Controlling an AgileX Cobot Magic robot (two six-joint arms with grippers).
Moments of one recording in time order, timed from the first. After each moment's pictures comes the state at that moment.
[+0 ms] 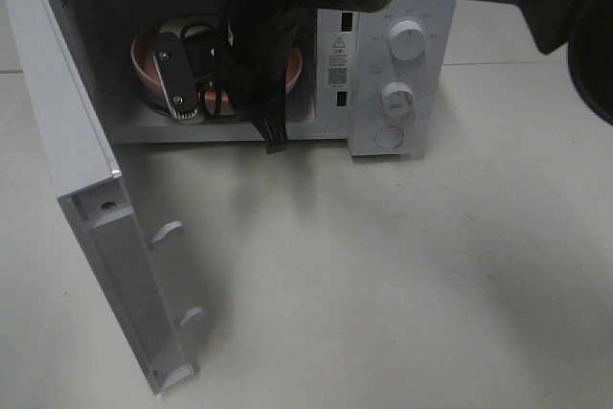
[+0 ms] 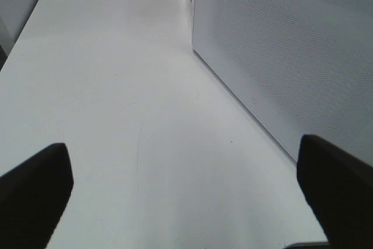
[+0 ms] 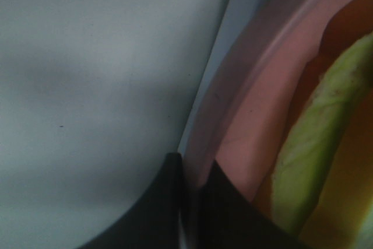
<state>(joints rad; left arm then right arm) 0.00 0.00 -0.50 -0.07 1.04 0.02 0.73 2.28 -1.93 -0.24 0.76 -1.09</state>
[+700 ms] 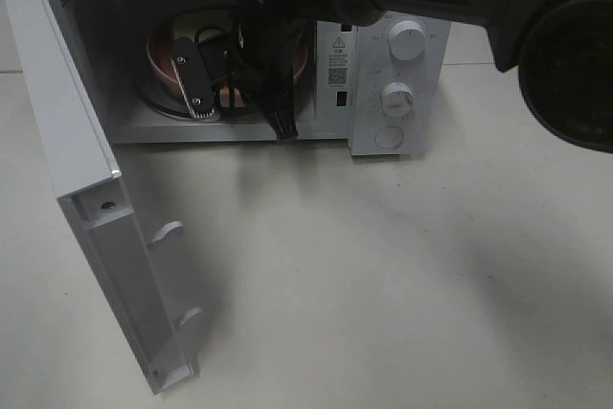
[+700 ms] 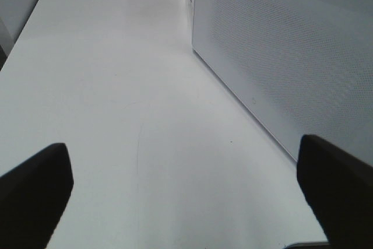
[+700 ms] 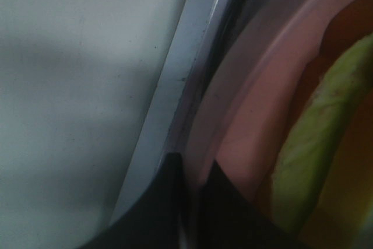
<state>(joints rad) 0.00 0.00 -0.50 -0.07 1.04 0.02 0.68 2.38 -2.03 -0.29 0.74 -1.13</state>
